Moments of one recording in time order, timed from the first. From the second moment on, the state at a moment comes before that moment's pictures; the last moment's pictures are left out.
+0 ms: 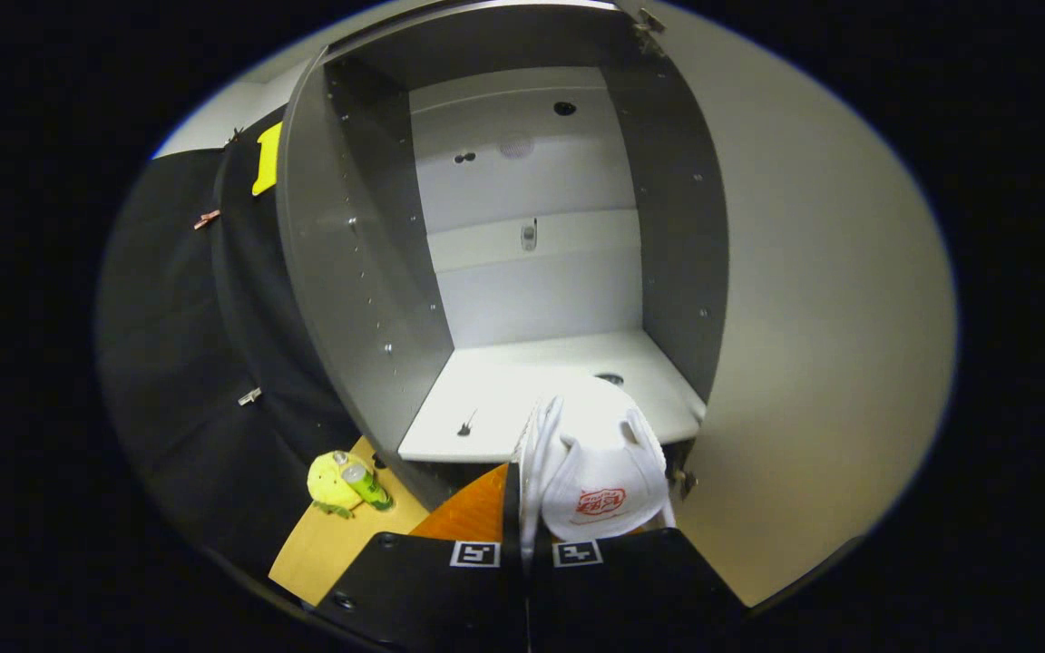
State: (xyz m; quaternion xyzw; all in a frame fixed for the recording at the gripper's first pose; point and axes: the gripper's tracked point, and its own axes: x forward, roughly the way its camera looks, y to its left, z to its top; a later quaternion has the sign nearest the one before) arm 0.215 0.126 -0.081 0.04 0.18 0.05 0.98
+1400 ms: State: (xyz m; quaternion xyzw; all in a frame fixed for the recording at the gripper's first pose) arm 0.455 0.147 -0.158 -0.05 0.23 0.00 0.97
